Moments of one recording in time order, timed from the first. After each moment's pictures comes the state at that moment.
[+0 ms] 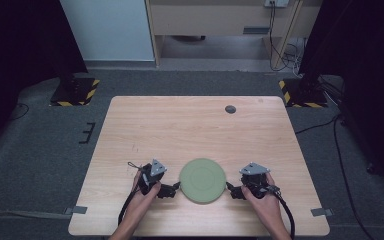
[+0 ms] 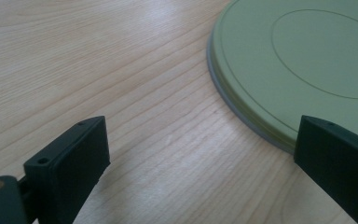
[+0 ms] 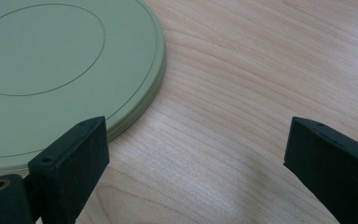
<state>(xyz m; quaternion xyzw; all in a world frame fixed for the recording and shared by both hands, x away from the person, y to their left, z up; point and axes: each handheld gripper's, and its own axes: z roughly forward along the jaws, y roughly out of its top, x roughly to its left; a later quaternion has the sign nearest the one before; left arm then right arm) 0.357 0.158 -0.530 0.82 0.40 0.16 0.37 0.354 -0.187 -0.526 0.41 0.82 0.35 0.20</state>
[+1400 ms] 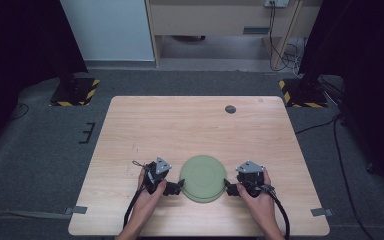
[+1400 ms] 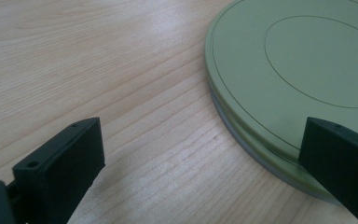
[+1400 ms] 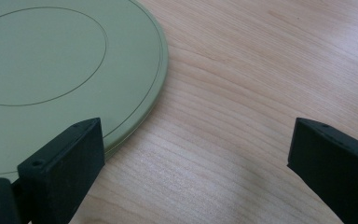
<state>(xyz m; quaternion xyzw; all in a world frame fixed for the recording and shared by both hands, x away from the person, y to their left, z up) 0.365 0.144 -0.531 0.81 0.41 0.18 0.38 0.360 -0.174 -0.528 0.42 0.81 0.34 0.24</state>
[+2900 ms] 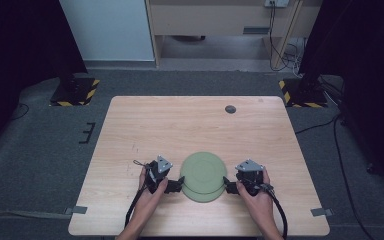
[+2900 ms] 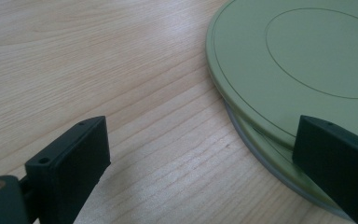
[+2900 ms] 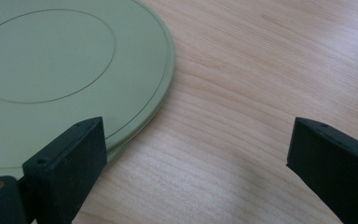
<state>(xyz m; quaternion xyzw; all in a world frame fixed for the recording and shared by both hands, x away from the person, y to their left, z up) 0.368 0.140 -0.531 0.81 0.42 0.20 0.36 0.363 -0.172 -0.528 0.43 0.80 0.34 0.24</state>
